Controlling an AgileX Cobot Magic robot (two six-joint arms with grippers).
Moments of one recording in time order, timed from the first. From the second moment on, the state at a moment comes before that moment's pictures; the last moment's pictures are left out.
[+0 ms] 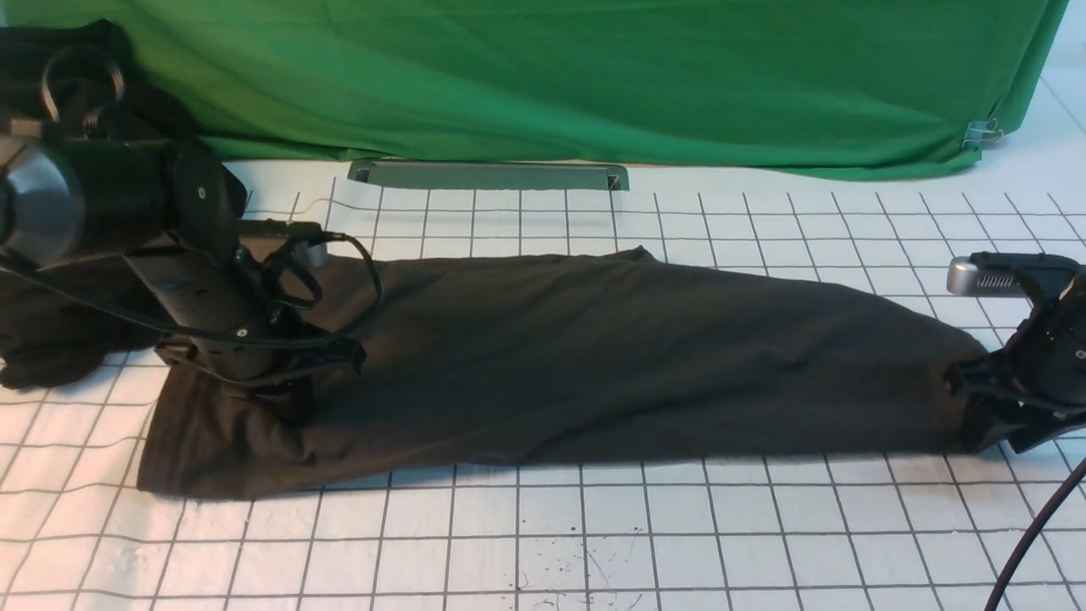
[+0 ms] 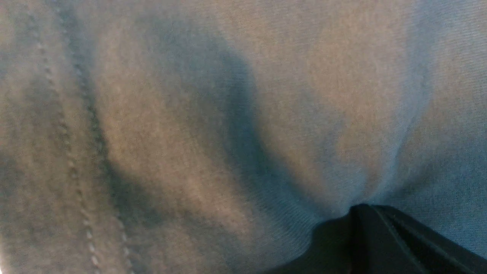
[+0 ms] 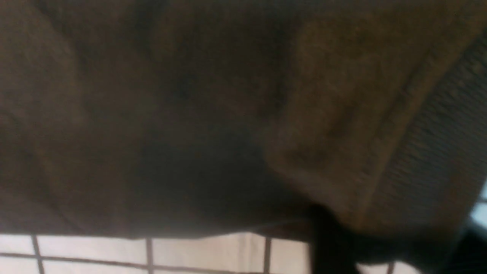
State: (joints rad) right arm -0.08 1.93 -1.25 0.13 0.88 -0.18; left arm -0.13 1.90 -1.24 -0.09 0.78 0.08
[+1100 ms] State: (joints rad) right arm -0.07 1.74 -1.34 -0.07 1.18 -0.07; left arm -0.09 1.75 -1.49 0.01 0.81 0.03
